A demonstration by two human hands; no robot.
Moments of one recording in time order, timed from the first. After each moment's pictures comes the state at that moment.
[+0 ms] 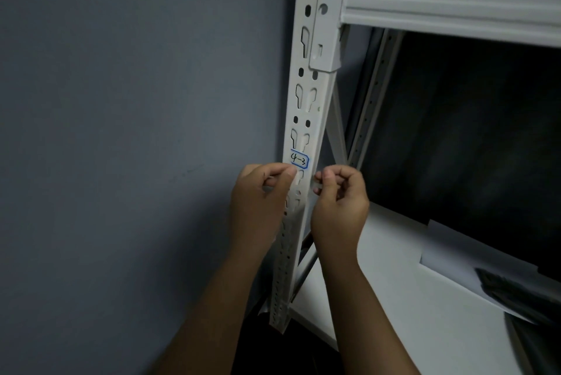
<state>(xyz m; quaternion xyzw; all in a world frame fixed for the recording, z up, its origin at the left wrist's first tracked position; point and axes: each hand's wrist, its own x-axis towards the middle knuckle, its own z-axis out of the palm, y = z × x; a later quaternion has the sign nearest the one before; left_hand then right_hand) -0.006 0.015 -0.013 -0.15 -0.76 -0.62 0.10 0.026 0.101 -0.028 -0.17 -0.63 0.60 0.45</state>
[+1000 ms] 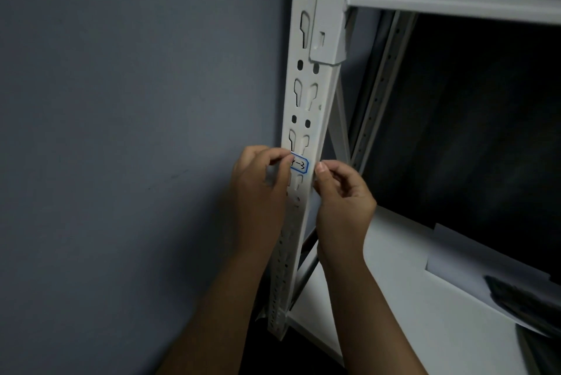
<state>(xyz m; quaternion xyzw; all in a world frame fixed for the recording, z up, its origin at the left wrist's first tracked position) -0.039 0.040 -0.026 -0.18 -0.74 -0.59 0.27 0.009 0.113 -0.024 -0.18 -0.55 0.71 0.40</state>
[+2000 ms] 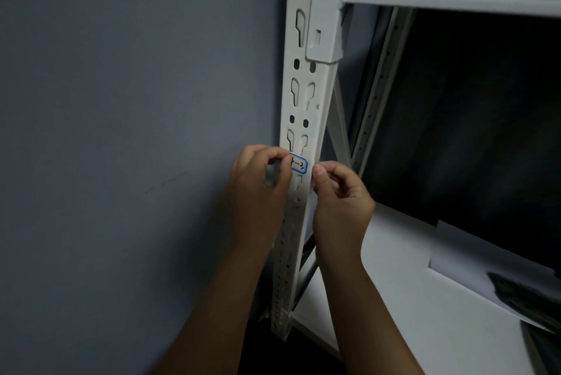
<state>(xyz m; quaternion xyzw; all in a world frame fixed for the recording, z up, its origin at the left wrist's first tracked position) -0.043 0.038 -0.025 -0.20 -0.76 -0.55 0.29 0.009 0.108 -0.021 -0.18 -0.55 0.70 0.42</state>
